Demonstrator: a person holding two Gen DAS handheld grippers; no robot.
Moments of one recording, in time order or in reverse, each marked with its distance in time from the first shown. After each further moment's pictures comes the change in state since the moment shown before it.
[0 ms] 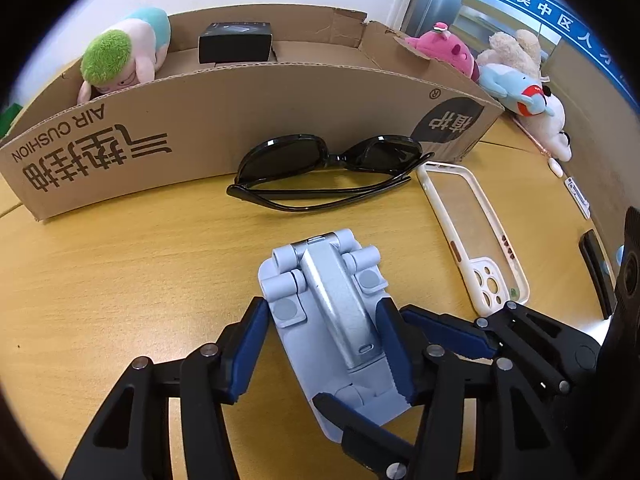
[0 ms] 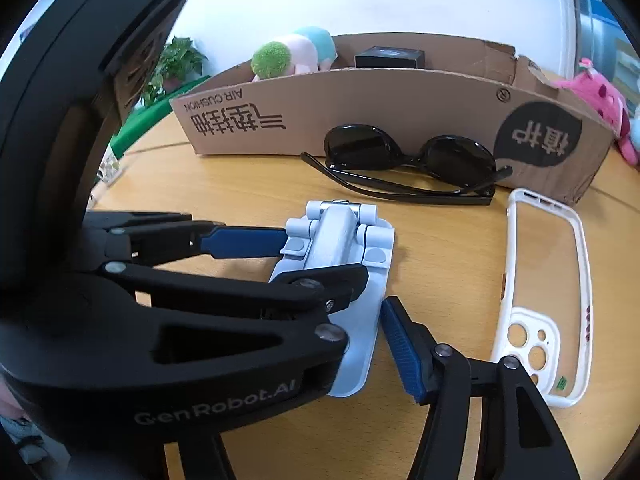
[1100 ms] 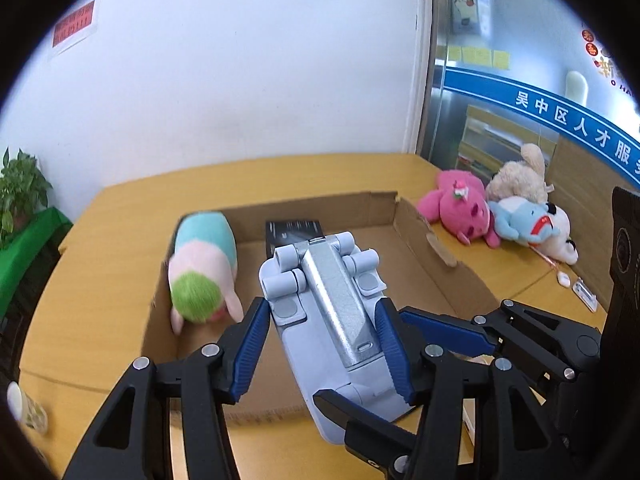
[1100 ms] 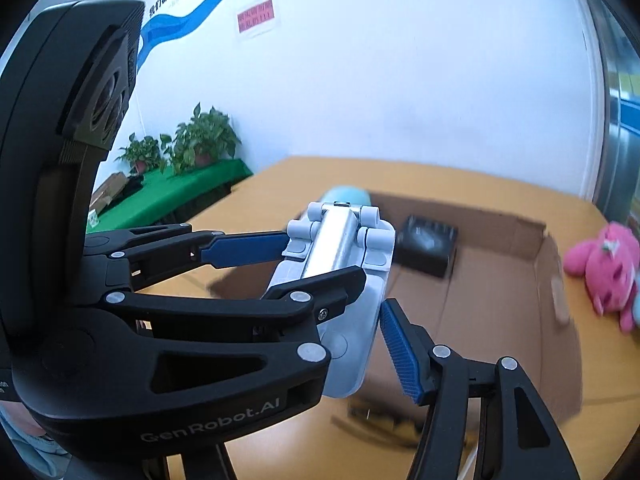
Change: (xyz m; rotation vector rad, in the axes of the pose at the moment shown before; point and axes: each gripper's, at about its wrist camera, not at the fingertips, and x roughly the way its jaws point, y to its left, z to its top) left arm -0.129 0.038 0.146 0.085 -0.402 0.119; right arm -0.062 0.041 0.179 -0.153 -0.309 0.025
